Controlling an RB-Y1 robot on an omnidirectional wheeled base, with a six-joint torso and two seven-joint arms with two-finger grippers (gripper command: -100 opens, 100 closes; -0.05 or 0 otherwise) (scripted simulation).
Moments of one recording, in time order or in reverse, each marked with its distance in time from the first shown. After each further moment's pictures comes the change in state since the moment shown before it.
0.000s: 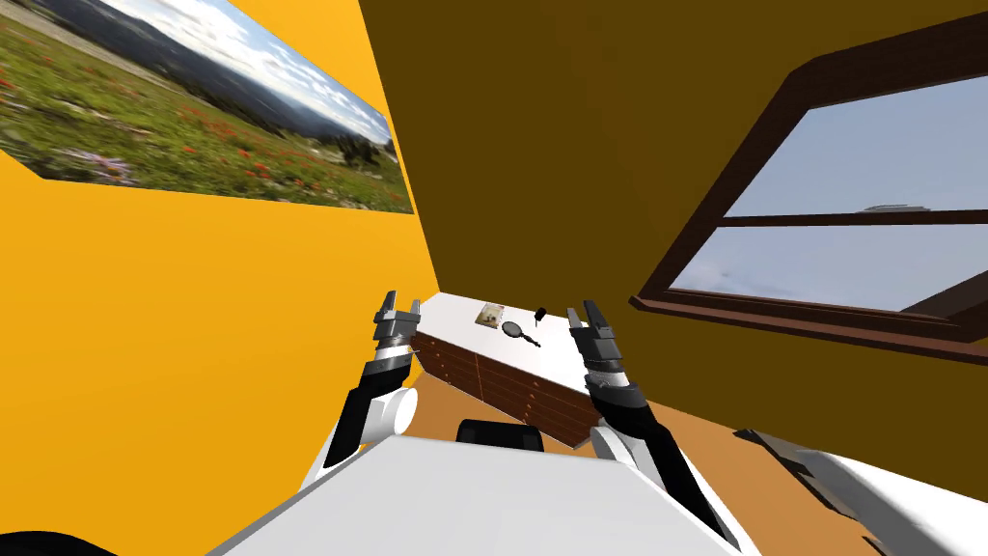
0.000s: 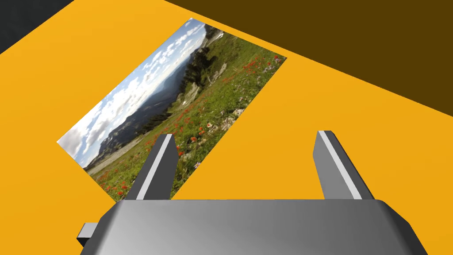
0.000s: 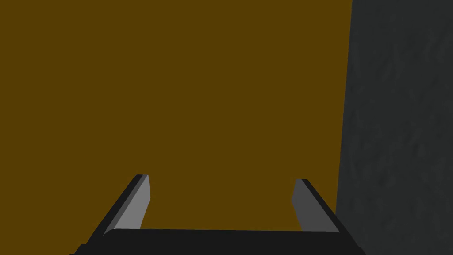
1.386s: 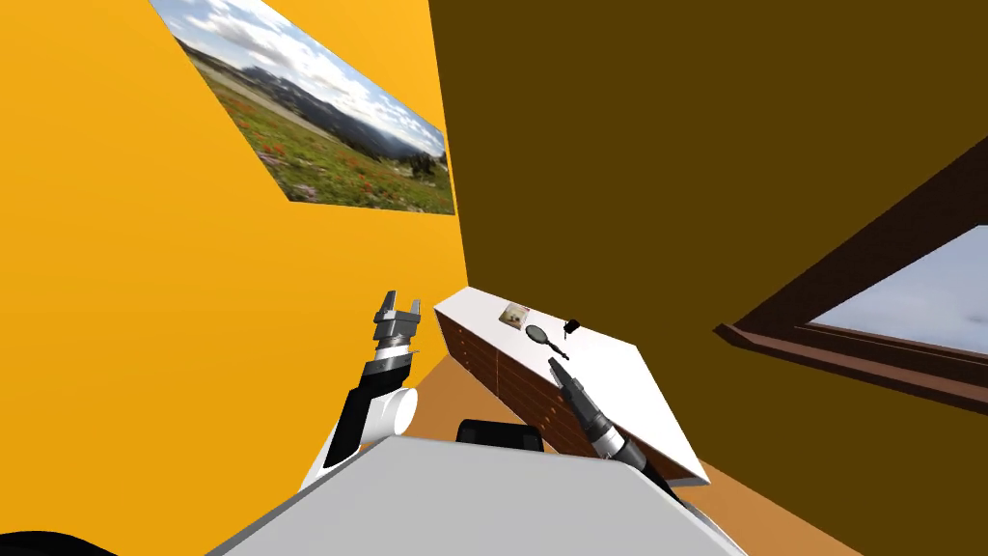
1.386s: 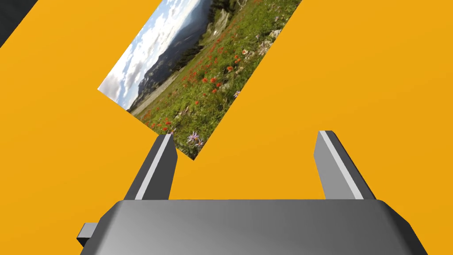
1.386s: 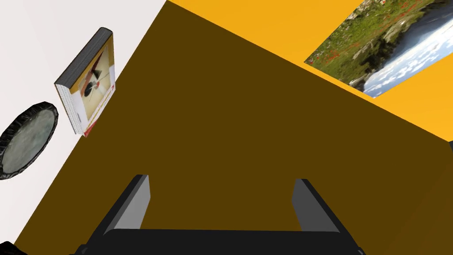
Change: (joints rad) left arm 0.000 0.000 0.000 0.000 0.000 0.000 0.000; right arm 0.165 -0.427 0.229 0.195 -0.062 0.042 0.089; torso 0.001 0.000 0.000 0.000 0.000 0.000
